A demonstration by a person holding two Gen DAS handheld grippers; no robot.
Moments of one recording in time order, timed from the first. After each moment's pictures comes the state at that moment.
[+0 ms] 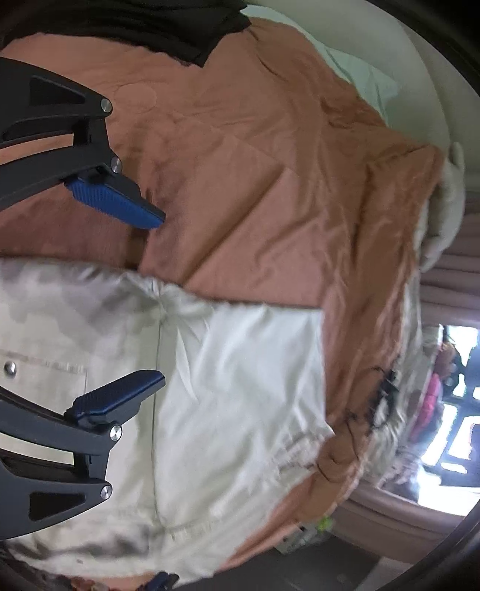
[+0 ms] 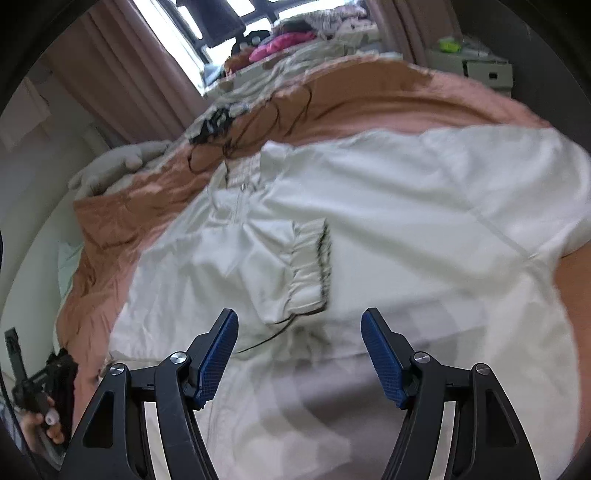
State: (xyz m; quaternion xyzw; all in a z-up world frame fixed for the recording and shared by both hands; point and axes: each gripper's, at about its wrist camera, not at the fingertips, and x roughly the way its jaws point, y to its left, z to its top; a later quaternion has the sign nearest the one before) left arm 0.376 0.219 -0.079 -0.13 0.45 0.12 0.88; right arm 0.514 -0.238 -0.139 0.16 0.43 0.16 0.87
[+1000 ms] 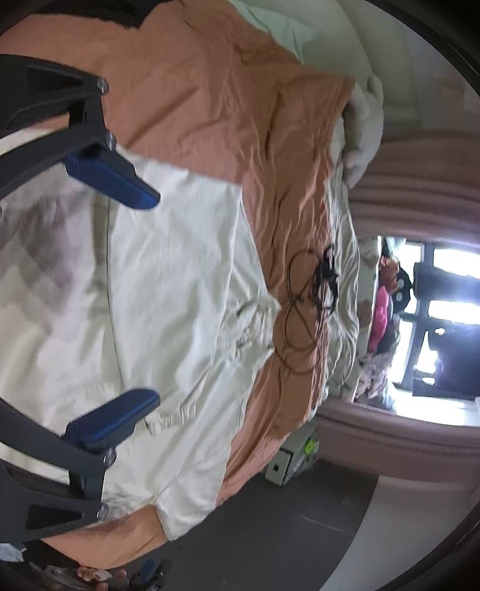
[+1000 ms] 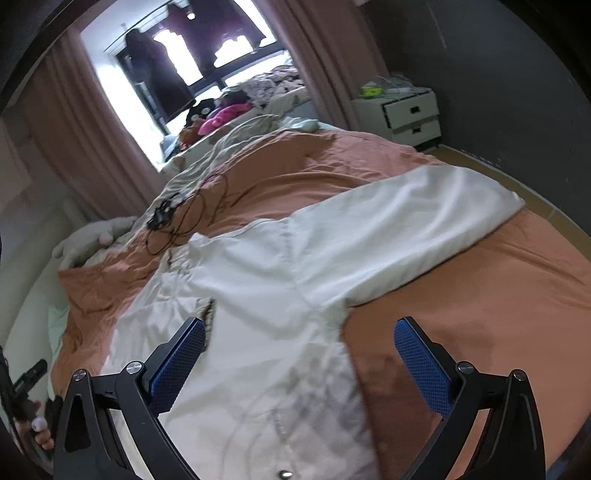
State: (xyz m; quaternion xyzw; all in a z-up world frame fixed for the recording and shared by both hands) left arm 0.398 0.056 -0.007 -0.08 0.35 0.02 0.93; right arm 0.468 -0.448 -0.100 0.21 0.36 0.06 0.91
